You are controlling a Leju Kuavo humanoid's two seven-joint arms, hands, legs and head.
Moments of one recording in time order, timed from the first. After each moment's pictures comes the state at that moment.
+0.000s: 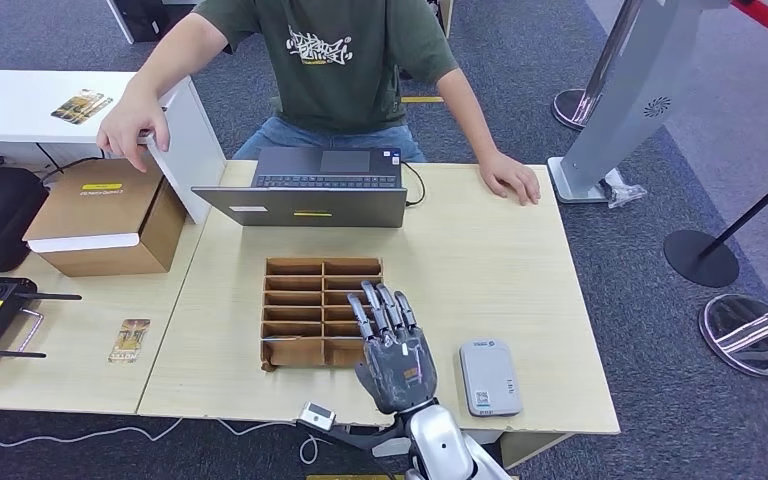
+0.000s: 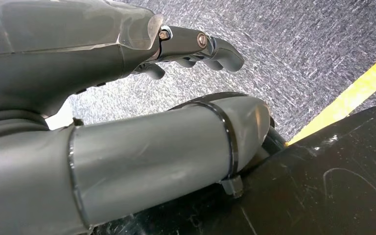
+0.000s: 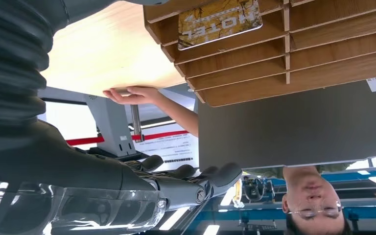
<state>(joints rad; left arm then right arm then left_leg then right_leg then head) -0.03 -0.27 0.62 -0.23 -1.50 0.26 0.03 -0.20 0.19 0.58 -1.03 1.45 -0.58 0.06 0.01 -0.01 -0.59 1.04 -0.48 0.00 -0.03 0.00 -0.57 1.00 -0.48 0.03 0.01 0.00</state>
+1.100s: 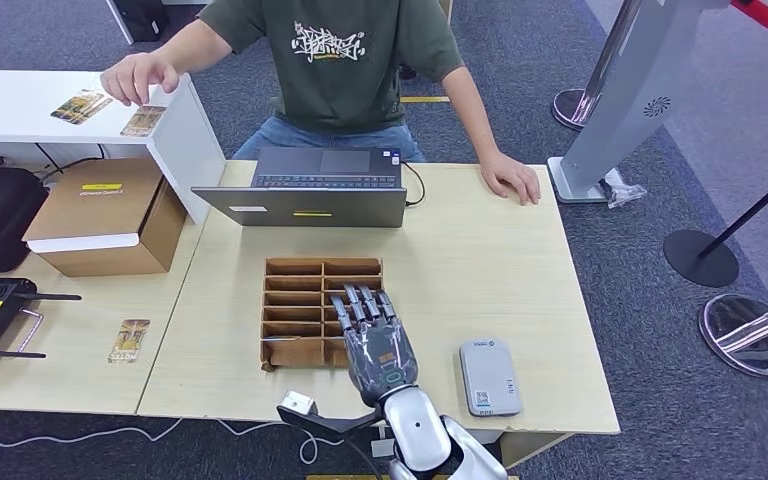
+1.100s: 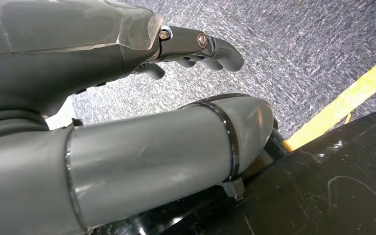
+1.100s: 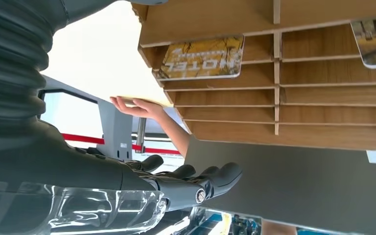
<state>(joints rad) -0.02 -0.26 0.64 -0.23 -1.48 0.25 0.03 -0.24 0.20 0.66 -1.12 1.49 -0.20 0.18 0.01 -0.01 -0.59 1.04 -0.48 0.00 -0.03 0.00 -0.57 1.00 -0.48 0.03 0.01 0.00</state>
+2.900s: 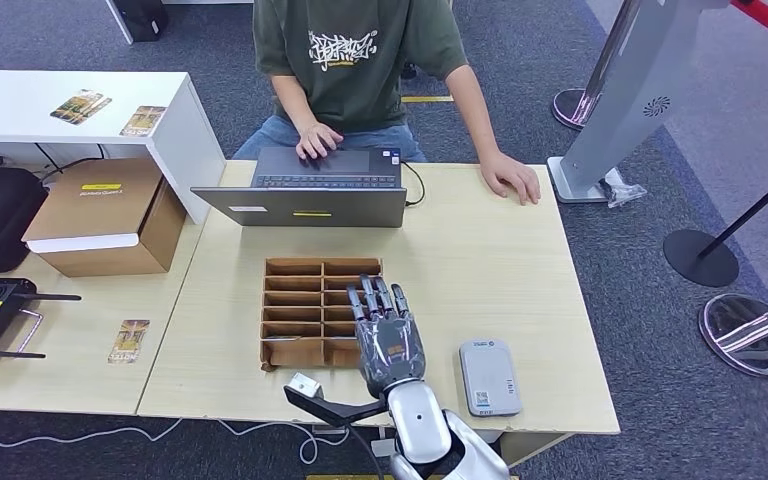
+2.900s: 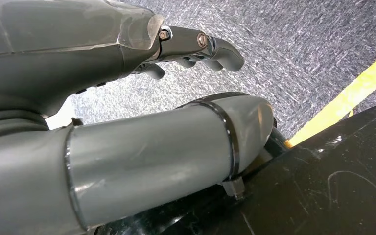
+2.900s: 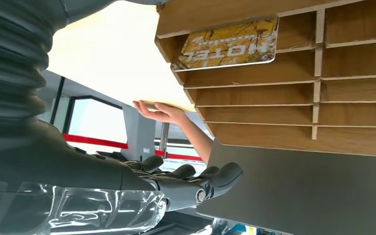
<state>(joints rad) -0.03 -0.26 0.64 -0.23 -1.51 0.22 0.05 -0.25 0.20 0.65 -1.13 1.48 -0.15 0.29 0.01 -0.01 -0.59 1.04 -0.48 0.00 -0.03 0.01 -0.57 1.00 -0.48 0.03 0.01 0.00</state>
